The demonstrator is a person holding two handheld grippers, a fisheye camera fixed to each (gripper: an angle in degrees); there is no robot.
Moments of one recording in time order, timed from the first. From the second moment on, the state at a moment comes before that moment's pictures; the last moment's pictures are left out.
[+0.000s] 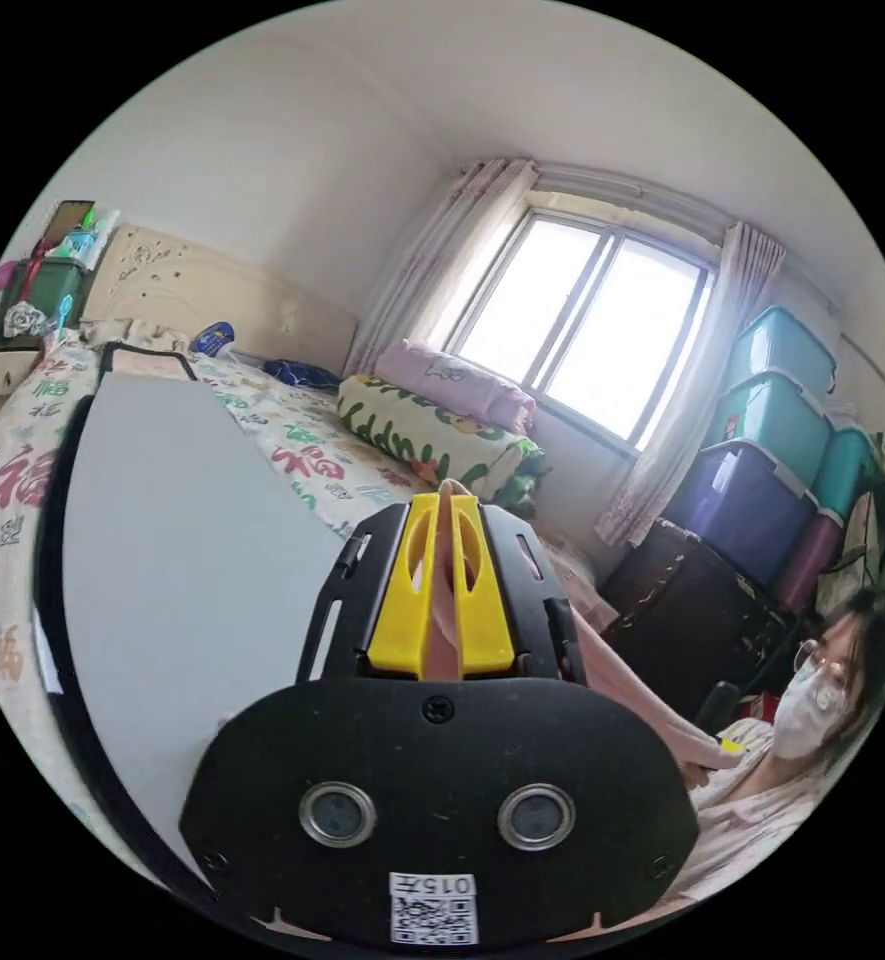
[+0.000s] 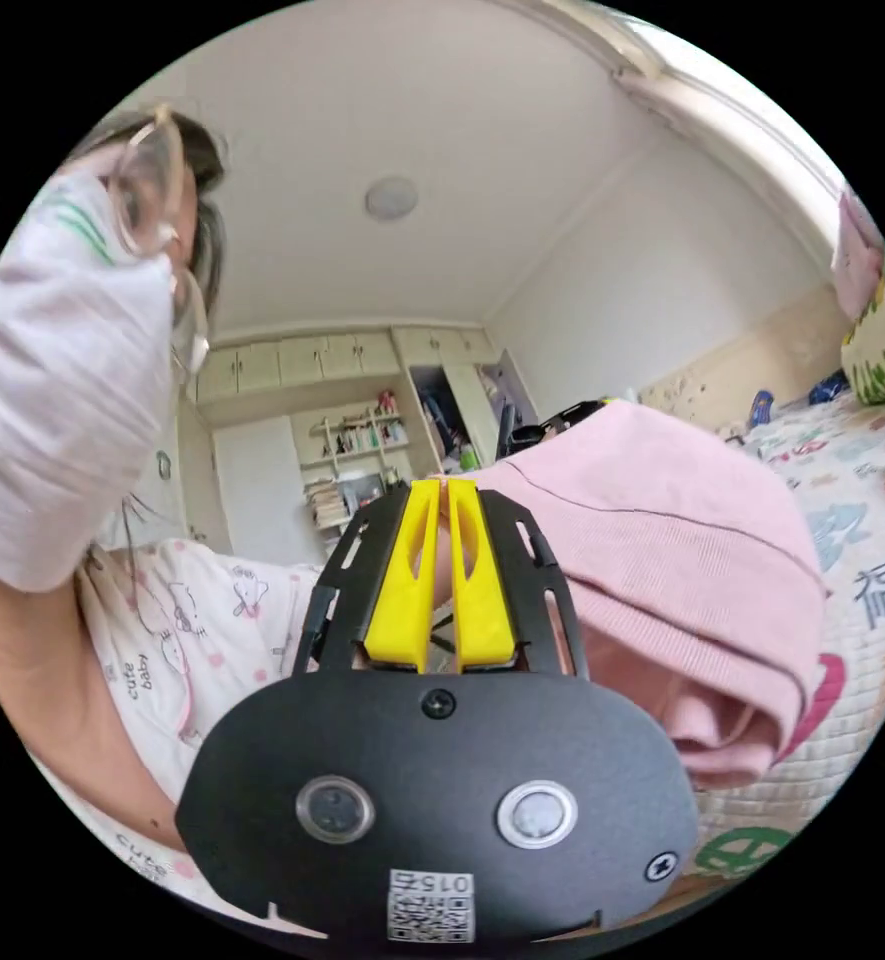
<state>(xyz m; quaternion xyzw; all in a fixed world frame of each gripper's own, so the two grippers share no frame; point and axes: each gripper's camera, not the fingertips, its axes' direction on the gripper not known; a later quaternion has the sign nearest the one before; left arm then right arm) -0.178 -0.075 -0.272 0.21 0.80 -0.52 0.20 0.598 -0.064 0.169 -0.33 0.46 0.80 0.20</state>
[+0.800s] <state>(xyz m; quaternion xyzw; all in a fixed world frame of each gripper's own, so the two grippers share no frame) -0.150 0.030 -0.187 0.11 0.81 -0.55 0.17 0.294 -0.135 0.296 -0.43 0.29 0.84 0.12</state>
